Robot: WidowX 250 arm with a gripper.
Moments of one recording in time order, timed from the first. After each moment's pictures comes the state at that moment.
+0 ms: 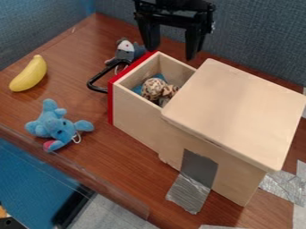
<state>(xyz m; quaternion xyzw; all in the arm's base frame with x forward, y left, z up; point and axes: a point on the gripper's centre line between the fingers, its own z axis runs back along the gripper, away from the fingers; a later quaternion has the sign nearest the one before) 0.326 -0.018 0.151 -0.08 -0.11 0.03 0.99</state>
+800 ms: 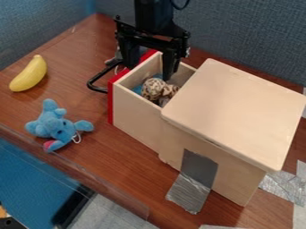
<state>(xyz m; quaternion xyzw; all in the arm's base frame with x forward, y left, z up) 0.315 0.006 0.110 -0.04 -0.07 0.03 1.00</state>
